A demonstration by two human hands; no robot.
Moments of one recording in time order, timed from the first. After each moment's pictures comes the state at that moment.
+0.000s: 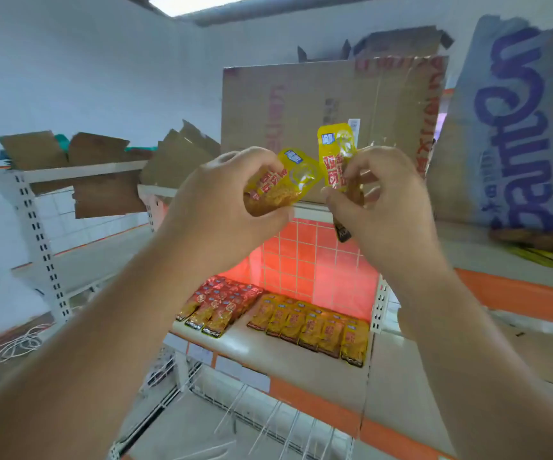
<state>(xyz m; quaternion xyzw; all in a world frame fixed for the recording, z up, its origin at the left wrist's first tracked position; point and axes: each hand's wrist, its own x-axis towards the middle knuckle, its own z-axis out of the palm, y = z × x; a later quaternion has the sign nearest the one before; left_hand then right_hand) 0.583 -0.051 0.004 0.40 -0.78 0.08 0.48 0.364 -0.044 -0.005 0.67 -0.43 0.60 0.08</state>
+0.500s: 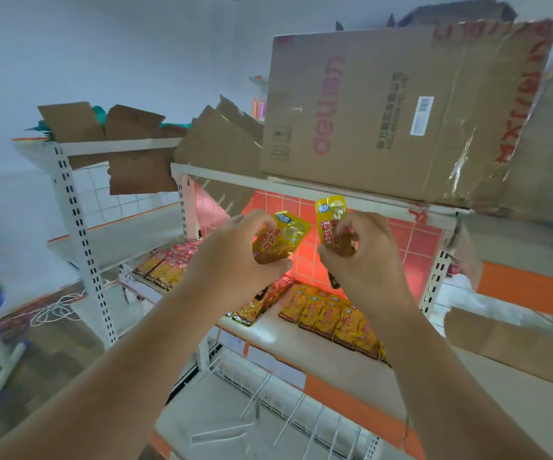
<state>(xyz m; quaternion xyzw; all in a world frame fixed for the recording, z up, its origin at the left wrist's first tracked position) 0.658 -0.114 -0.098 0.50 -0.76 -0.01 0.41 0.438 -0.113 -0.101 0.68 -0.49 0.54 -0.02</state>
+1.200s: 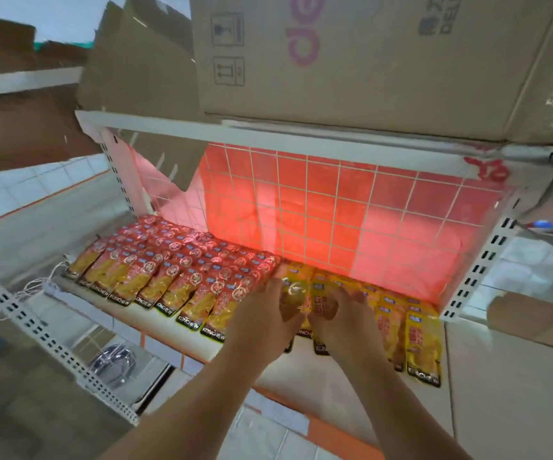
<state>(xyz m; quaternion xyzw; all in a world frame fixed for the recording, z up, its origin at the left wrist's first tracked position) 0.576 -0.316 -0.311 0.59 -0.76 -0.15 0.24 0.408 -0.292 -0.323 0.57 -0.74 0.32 -0.17</state>
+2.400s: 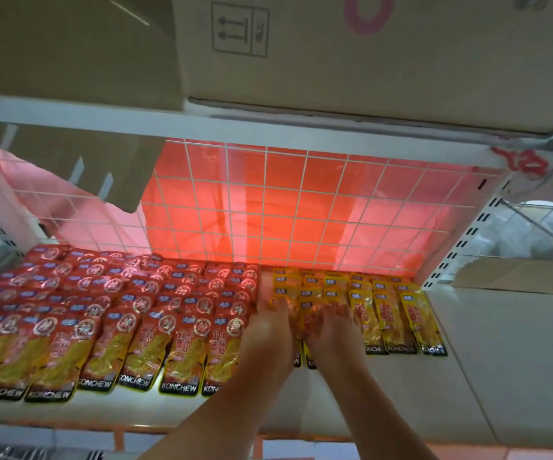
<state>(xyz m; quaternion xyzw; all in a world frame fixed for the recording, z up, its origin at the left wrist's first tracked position) 0.600 -0.398 -0.353 0.50 -0.83 -0.22 0.09 0.473 -0.343 -0.386 0.43 -0.88 0.20 -0.09</state>
